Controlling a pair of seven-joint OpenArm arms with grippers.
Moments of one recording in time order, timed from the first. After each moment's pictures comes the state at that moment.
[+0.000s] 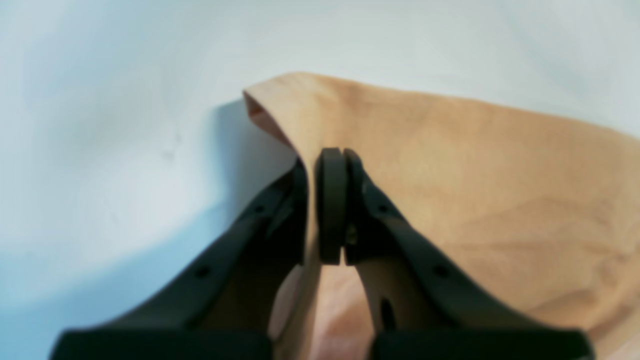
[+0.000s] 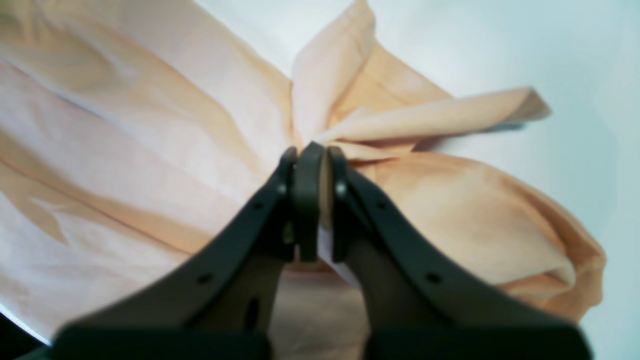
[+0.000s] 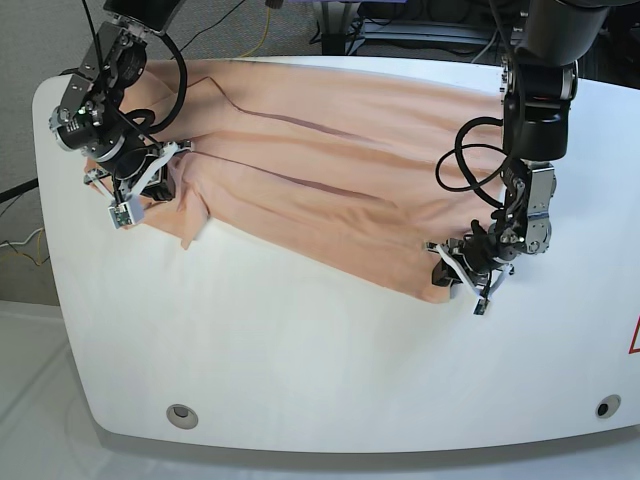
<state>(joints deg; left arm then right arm) -23.3 -14.1 4.1 49.1 -20.3 -29.9 26.5 -7.1 6.4 30.5 105.2 26.0 39.5 -66.4</state>
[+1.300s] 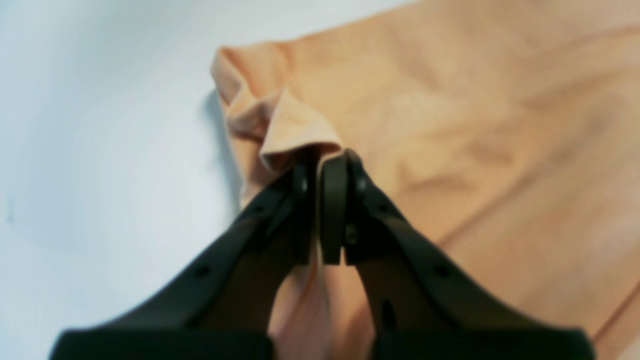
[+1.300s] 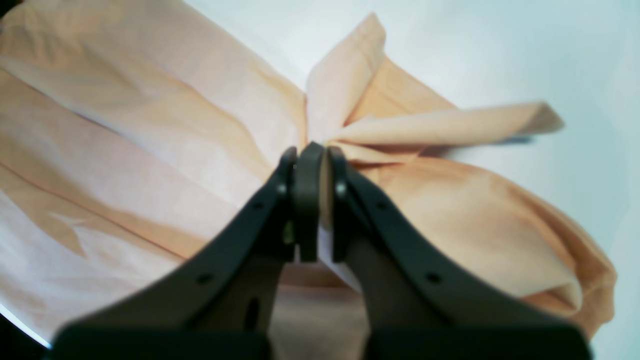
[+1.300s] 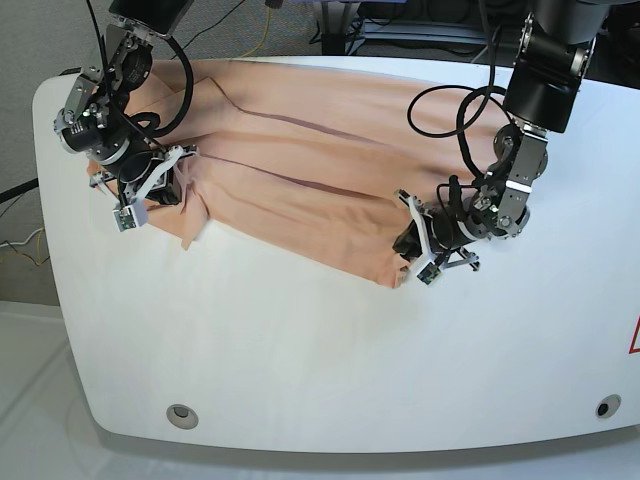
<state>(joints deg) -14.8 -20.6 21.7 70.4 -20.2 -29.9 28.9 -6.4 4.9 30.4 105.1 26.1 39.5 -66.4</state>
